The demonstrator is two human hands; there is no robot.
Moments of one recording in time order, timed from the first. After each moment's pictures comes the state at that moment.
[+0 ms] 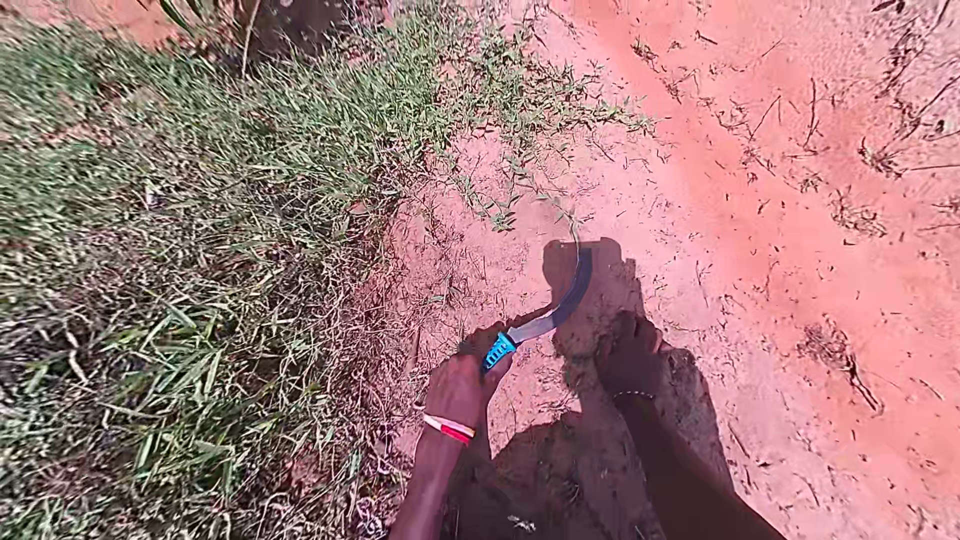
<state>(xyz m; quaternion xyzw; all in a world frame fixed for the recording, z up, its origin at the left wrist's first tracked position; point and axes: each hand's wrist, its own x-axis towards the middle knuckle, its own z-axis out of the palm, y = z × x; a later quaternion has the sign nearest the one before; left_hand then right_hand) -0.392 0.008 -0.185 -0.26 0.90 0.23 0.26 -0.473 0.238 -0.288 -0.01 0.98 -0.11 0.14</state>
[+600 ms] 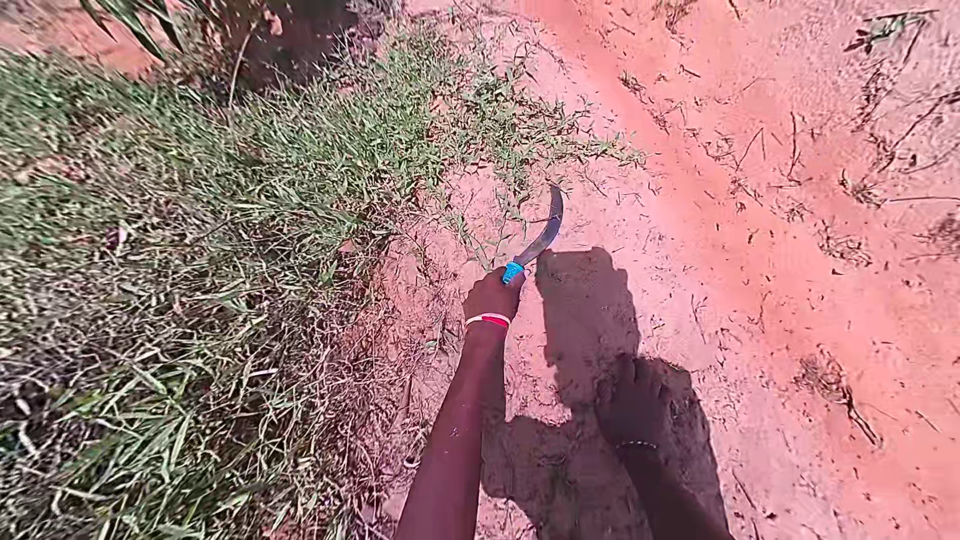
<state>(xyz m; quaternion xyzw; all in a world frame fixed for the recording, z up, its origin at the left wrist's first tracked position) -0.578 -0.014 -0.218 -0.36 0.84 0.30 0.29 -0.472 0.240 -0.290 -0.02 0.99 -0.11 0.10</state>
